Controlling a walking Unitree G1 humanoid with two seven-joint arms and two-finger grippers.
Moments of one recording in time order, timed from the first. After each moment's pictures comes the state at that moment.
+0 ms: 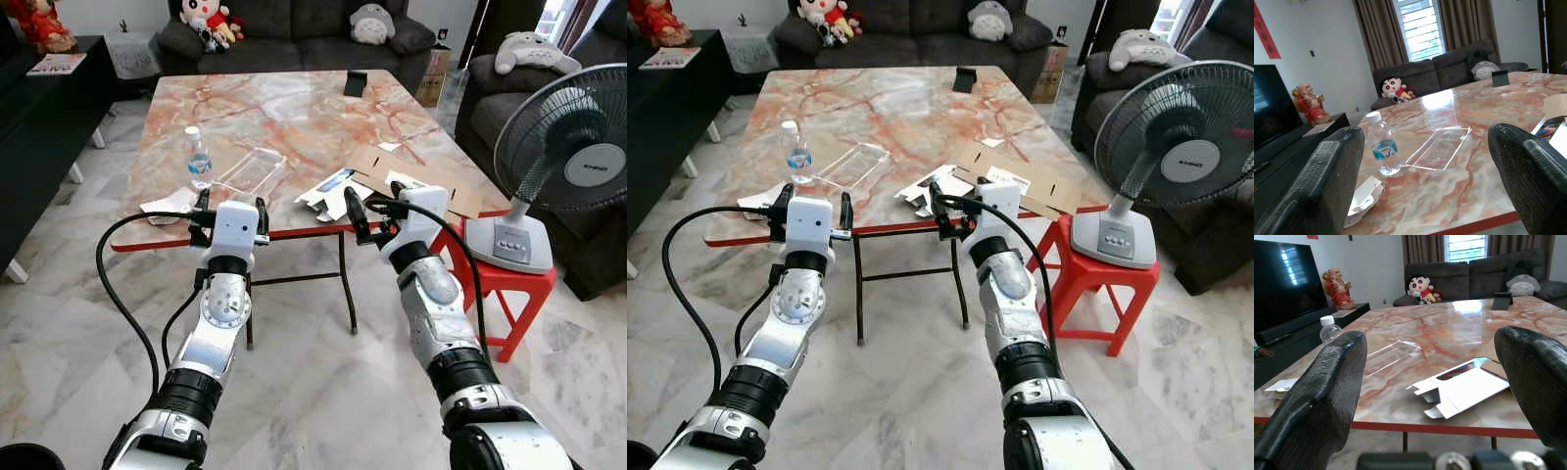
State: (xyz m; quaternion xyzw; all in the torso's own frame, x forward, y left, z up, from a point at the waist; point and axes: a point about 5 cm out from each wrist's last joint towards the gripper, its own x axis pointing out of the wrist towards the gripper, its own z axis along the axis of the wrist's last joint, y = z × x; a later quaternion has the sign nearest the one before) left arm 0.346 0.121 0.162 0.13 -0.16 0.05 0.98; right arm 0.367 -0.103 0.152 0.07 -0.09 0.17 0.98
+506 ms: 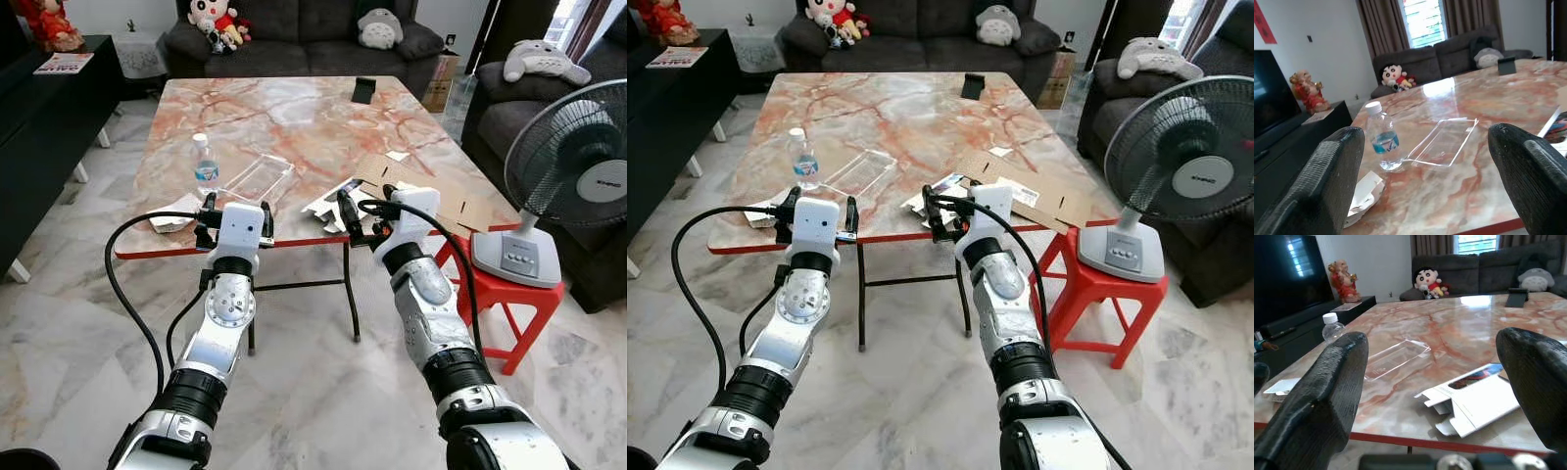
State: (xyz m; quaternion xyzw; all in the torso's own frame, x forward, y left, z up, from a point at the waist) left arm 0.347 0.117 0.159 0.13 -0.14 0.05 0.98; right arm 0.368 -0.100 0.152 0.07 -0.08 0.18 0.98
